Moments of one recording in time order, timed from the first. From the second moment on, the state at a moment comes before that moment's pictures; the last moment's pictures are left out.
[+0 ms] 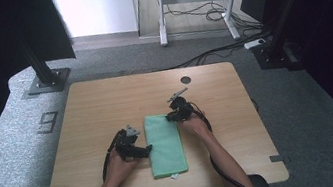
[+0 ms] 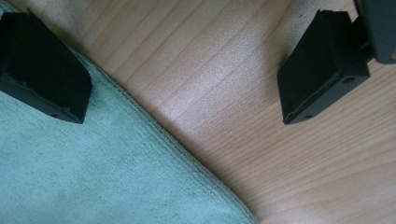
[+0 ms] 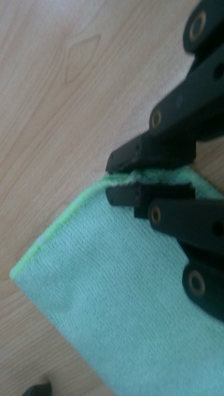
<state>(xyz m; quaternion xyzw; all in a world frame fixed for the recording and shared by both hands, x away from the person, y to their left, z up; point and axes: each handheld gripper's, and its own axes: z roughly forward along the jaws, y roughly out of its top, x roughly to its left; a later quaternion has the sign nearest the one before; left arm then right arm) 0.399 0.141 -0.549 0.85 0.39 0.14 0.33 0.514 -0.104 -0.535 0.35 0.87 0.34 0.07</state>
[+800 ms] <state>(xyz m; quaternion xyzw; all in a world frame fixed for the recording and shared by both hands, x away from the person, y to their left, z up) 0.394 0.136 -0.549 0.85 0.38 0.14 0.33 0.488 -0.104 -0.501 0.31 0.87 0.35 0.13</state>
